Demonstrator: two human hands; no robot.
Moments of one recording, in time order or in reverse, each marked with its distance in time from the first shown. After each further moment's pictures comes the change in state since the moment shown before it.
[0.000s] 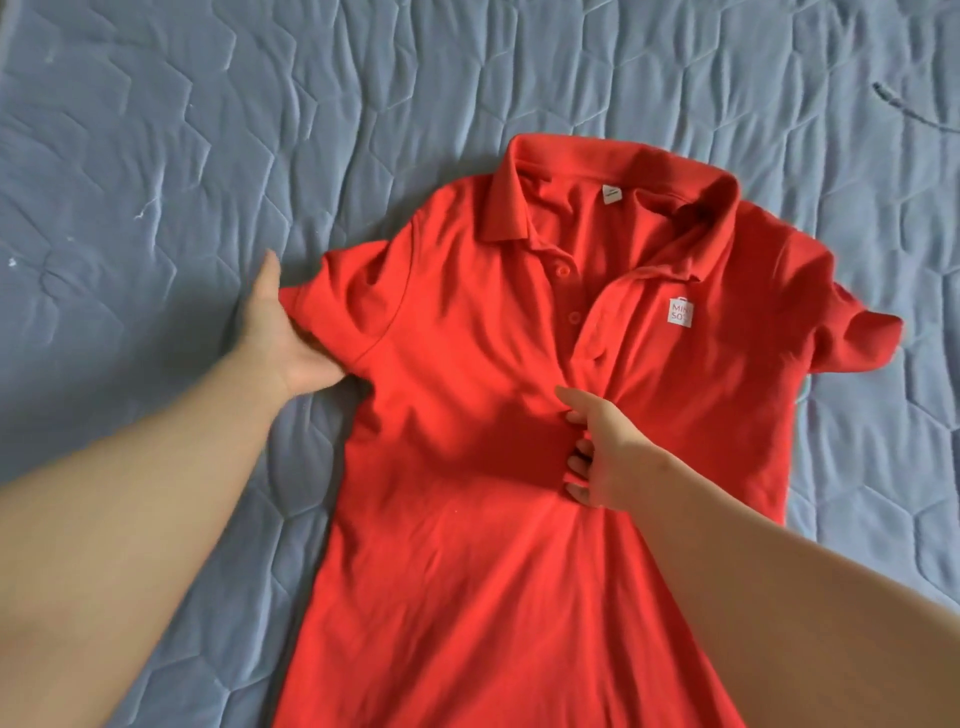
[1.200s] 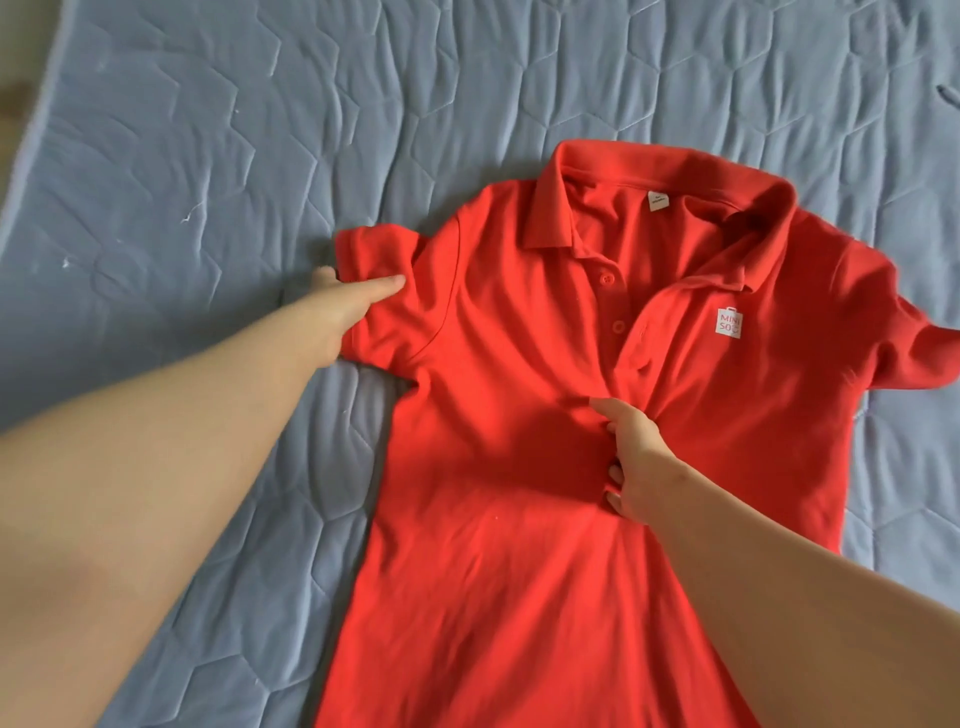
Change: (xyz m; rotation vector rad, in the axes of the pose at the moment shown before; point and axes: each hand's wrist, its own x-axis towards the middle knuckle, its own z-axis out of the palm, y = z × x) left_hand 0.013 0.023 0.008 0.737 0.311 0.061; right_hand 0.005 0.001 0.016 0.049 0.164 -0.088
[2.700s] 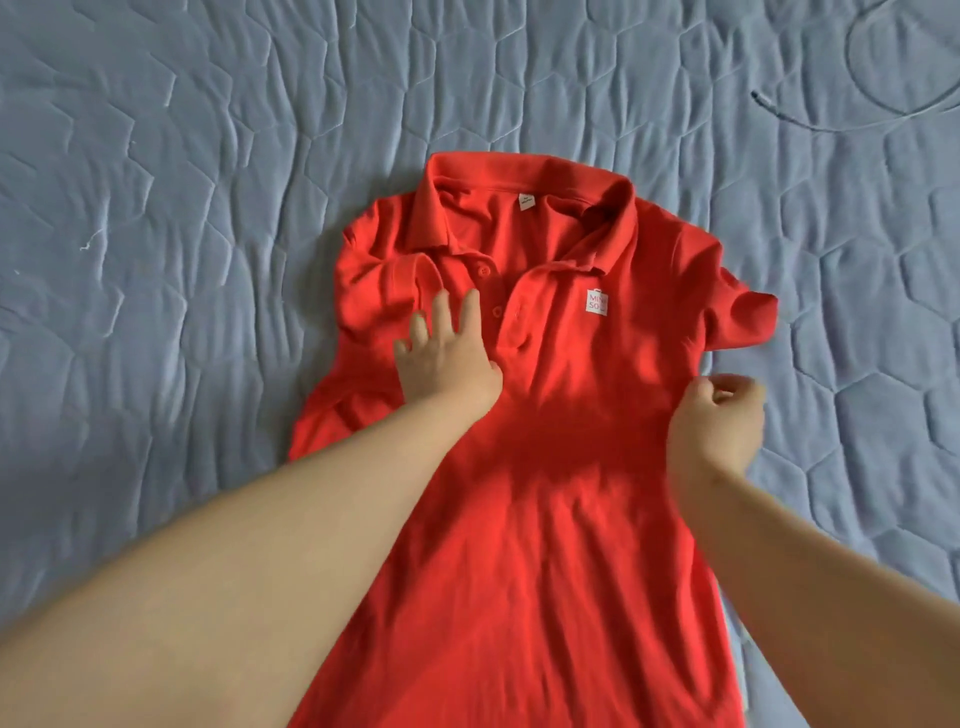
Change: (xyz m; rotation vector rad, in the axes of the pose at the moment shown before) left_hand -0.106 -0.022 0.173 1.114 0.141 0.551; right_hand -0.017 -0.011 -0.135 0.034 0.752 -0.643
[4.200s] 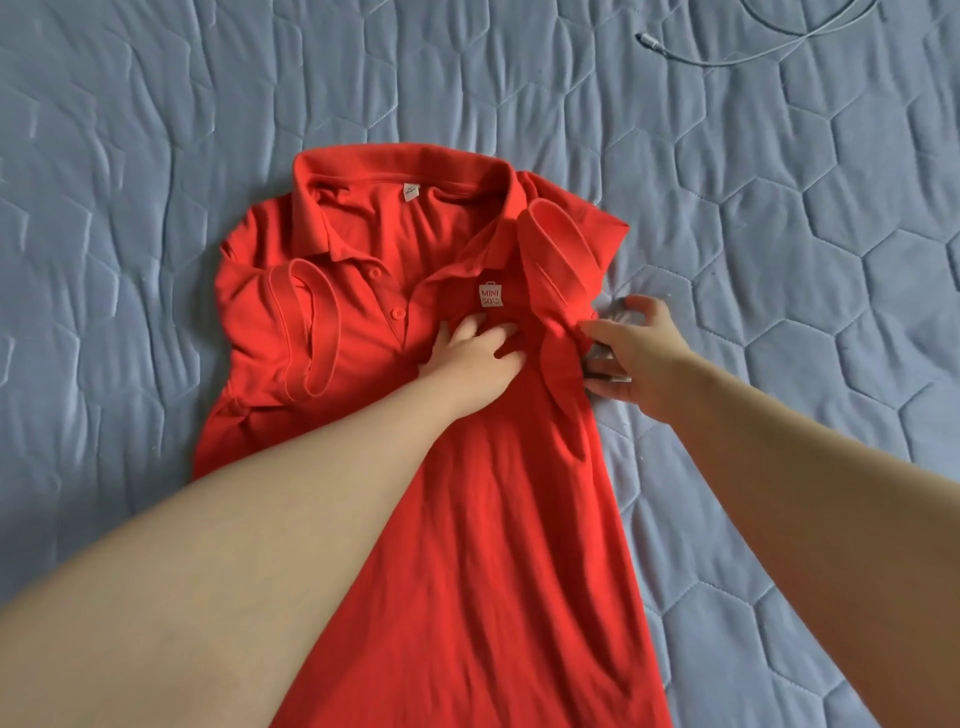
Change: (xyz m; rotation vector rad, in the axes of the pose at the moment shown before) left_hand 0.014 0.091 0.041 -0.183 -0.384 0.168; right_hand 0.075 -0.022 -0.019 0.172 -0.768 0.363
